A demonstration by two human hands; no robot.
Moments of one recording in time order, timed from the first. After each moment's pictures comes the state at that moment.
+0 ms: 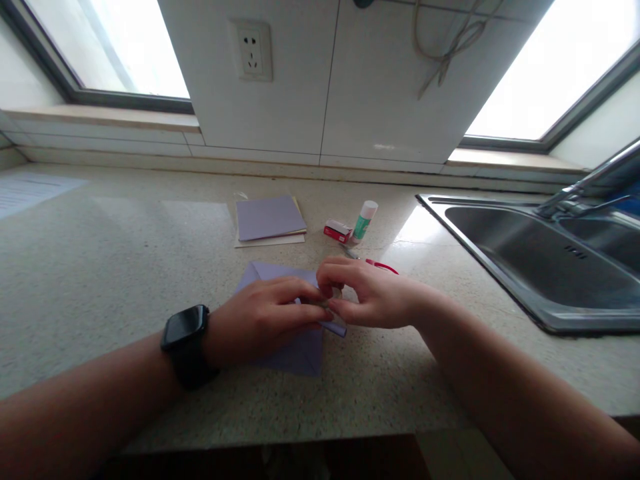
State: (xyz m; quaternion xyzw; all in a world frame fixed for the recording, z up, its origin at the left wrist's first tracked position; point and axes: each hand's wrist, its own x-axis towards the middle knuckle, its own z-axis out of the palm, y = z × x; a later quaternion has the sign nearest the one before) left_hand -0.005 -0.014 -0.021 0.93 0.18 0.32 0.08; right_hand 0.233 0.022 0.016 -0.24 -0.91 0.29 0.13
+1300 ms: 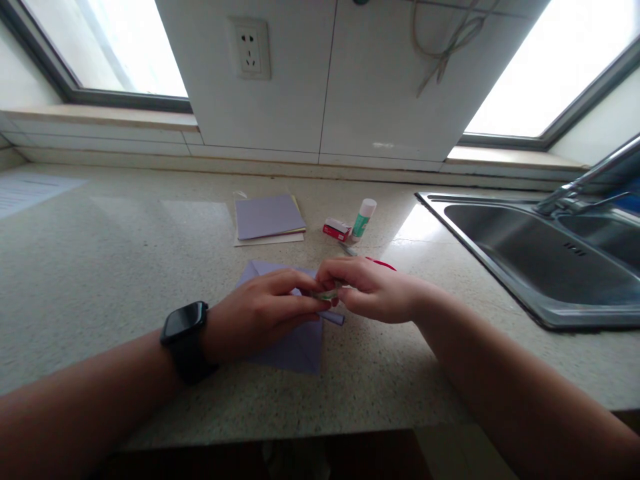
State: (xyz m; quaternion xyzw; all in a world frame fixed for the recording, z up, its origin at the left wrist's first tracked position) left_hand -0.003 -0.014 -0.016 0.91 0.18 0.35 0.12; right_hand 0.233 0.023 0.017 -0.25 -0.90 0.32 0.12
